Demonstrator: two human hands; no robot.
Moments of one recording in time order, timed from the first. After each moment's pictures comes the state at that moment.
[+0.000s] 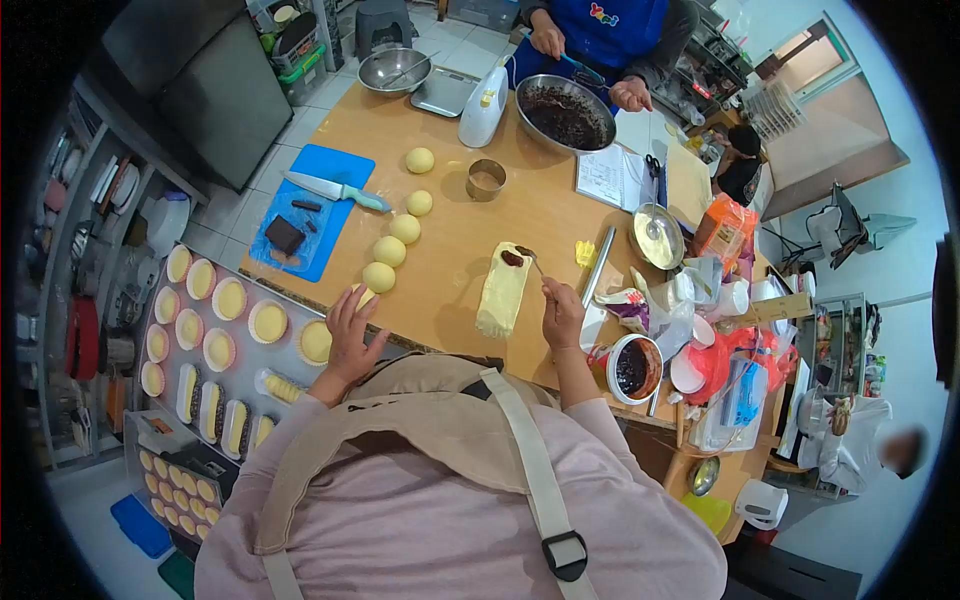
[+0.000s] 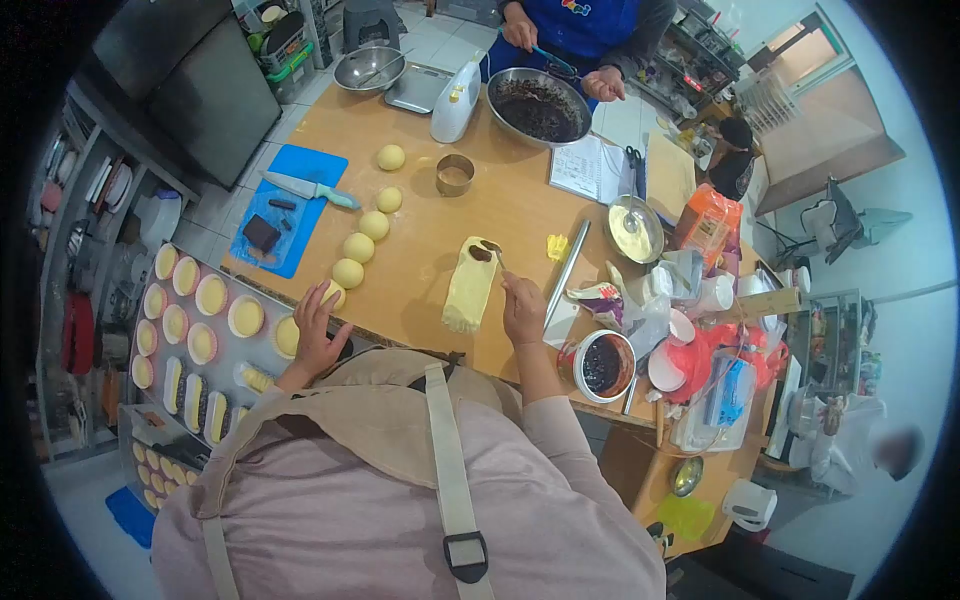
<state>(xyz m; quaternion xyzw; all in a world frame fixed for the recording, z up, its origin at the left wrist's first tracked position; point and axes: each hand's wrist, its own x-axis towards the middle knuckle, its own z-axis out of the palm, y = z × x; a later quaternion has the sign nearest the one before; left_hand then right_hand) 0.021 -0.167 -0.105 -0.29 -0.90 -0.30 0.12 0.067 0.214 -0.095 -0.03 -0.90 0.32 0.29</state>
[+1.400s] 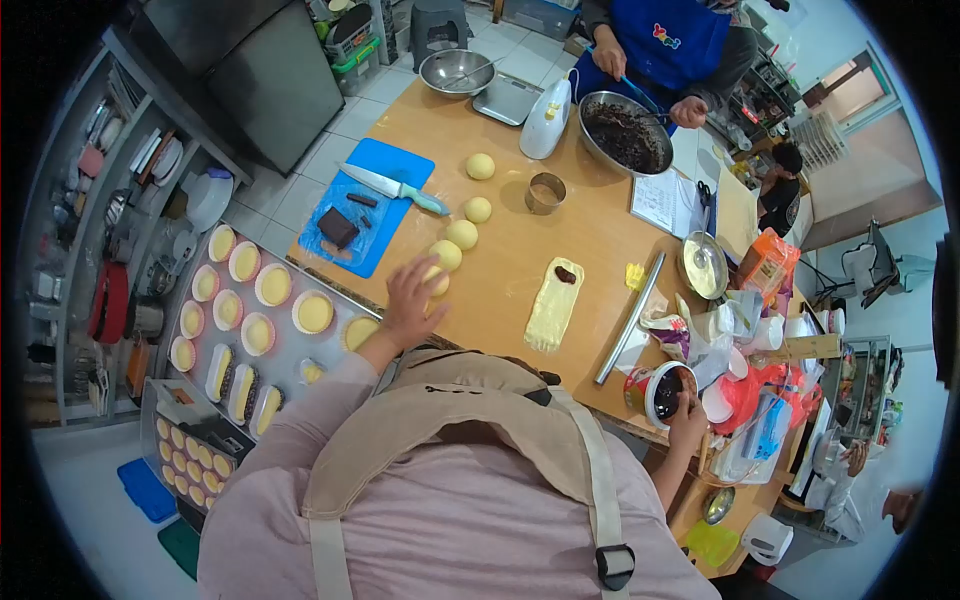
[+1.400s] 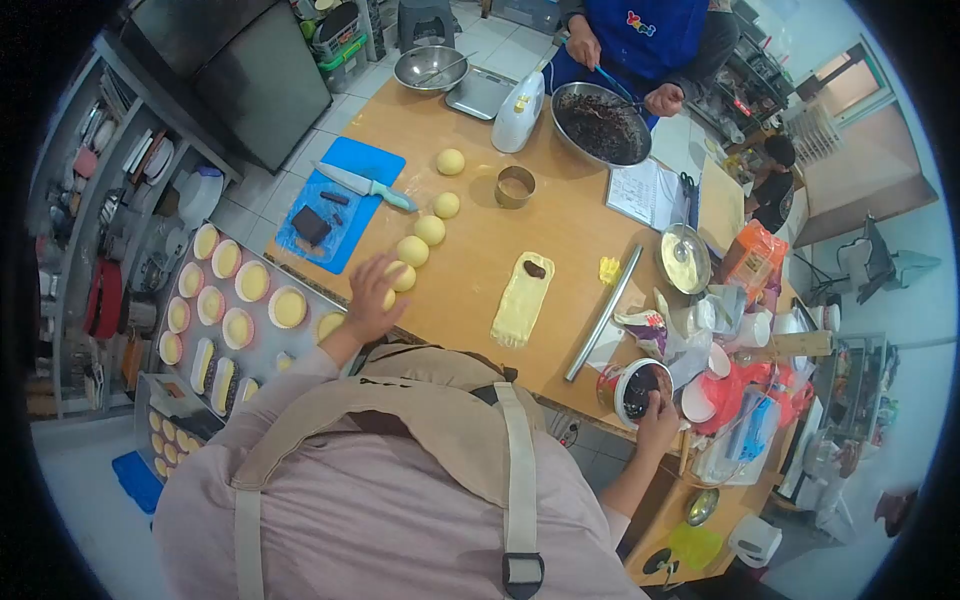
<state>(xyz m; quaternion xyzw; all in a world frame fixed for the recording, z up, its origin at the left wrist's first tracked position) -0.037 -0.152 -0.100 -0.33 -0.88 -0.29 0.16 0.251 0.329 -0.045 -0.43 -0.86 0.24 0.15</state>
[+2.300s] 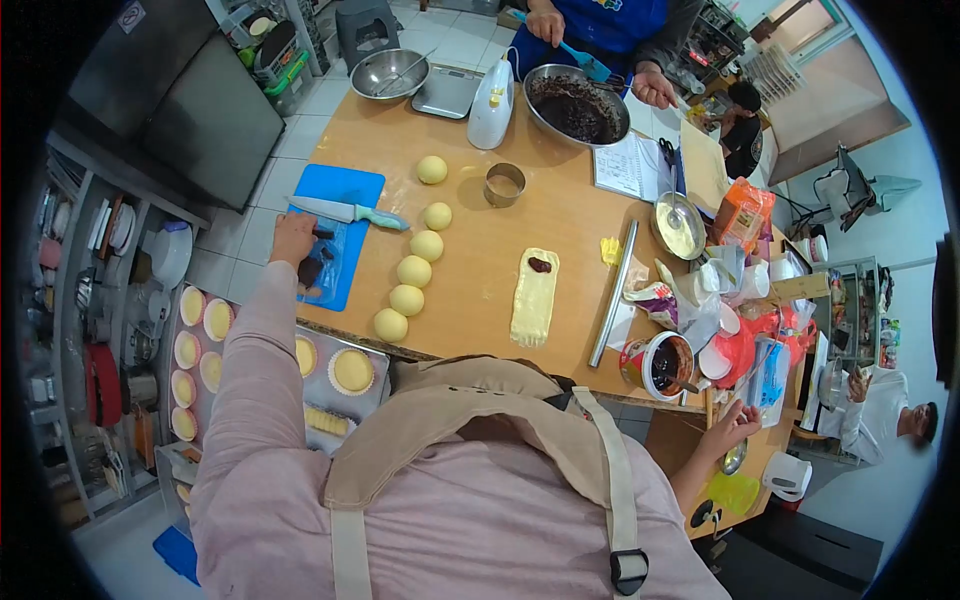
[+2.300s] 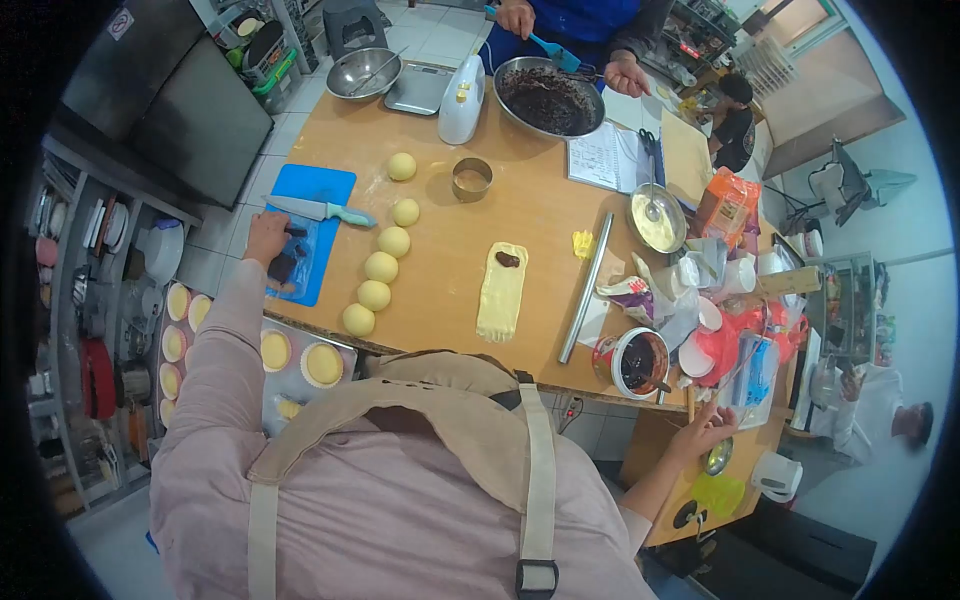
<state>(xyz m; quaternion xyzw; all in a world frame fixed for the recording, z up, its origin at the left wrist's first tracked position) -0.282 -0.268 -0.130 -0.24 -0.97 0.05 -0.05 0.303 0.314 0.015 -0.47 -0.72 0.20 0.47</state>
